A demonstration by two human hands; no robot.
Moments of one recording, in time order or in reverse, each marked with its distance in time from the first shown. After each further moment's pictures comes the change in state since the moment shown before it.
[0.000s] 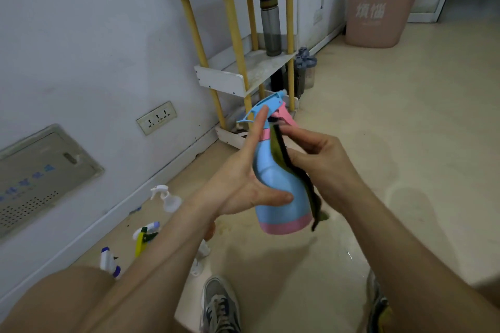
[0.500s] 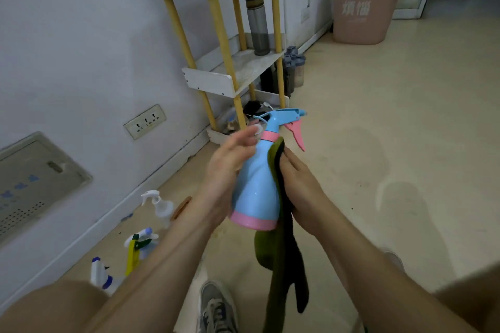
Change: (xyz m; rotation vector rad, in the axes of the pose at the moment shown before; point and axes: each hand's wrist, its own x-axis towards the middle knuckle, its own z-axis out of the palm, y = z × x) left_hand 0.019 -0.008 0.020 -0.553 0.375 -0.120; right_hand -0.002 0.040 0.009 0.038 0.110 0.271
